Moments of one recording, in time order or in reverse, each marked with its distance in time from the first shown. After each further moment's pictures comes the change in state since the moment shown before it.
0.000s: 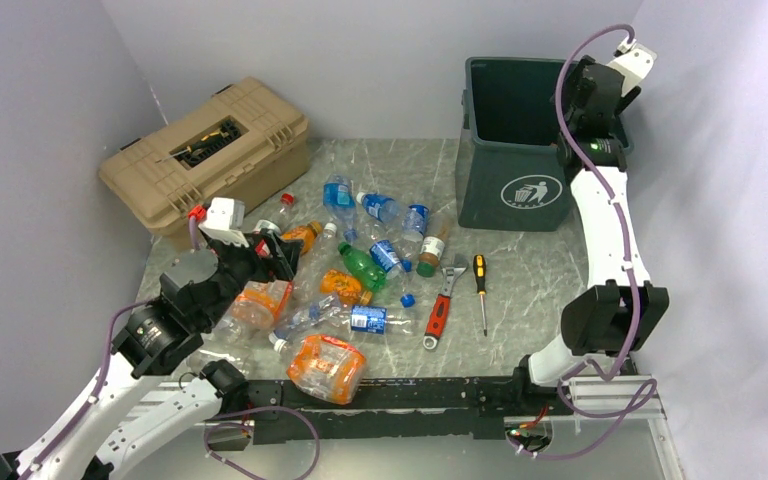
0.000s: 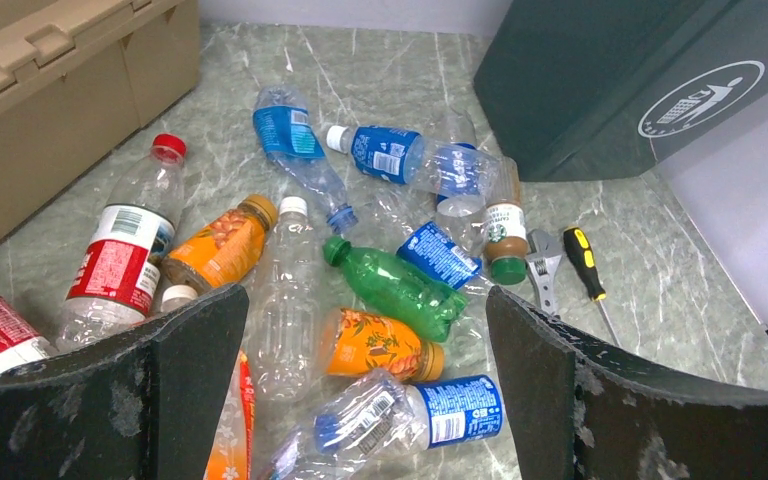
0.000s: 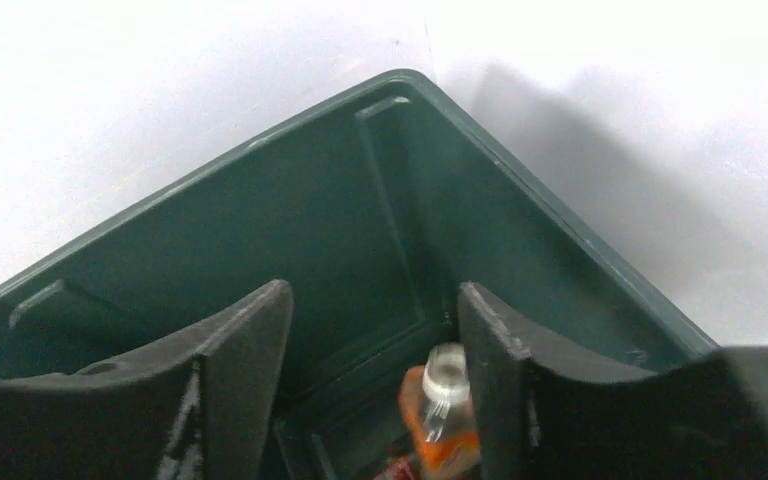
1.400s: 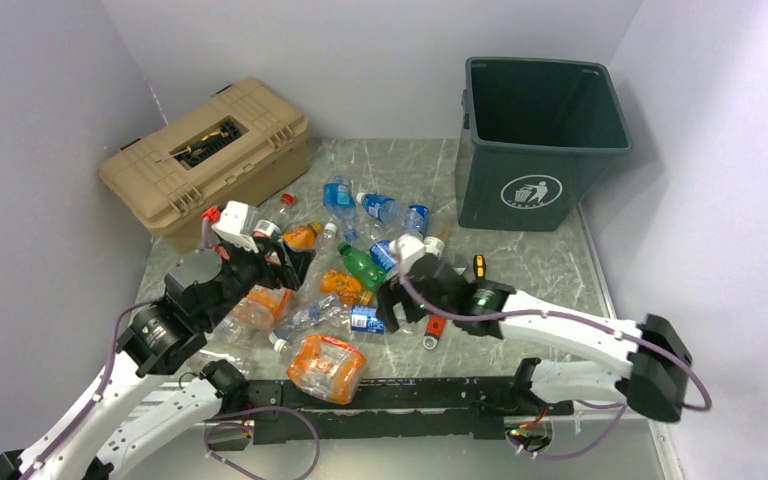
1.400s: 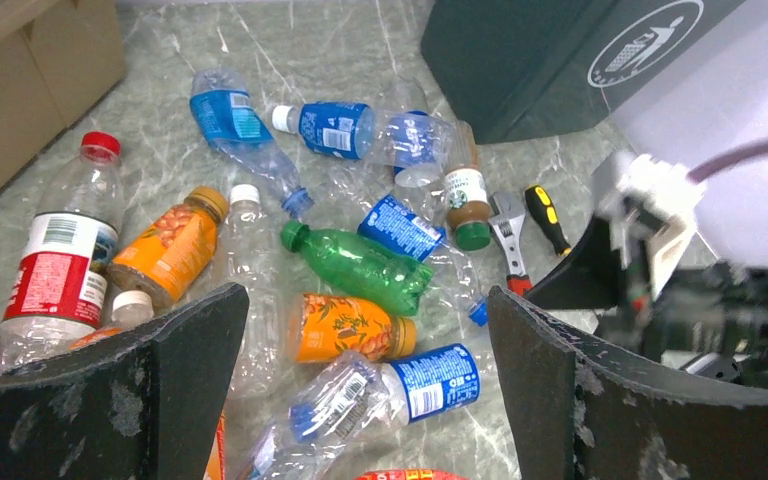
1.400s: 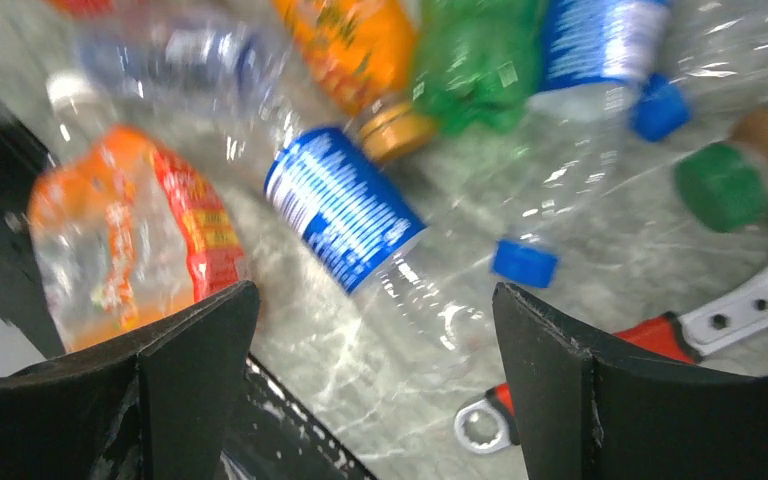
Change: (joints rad) left arm 0.000 -0.010 -0.029 0.026 0.130 0.027; right arm 1.010 -0.502 -0.992 -0.013 -0.418 0.103
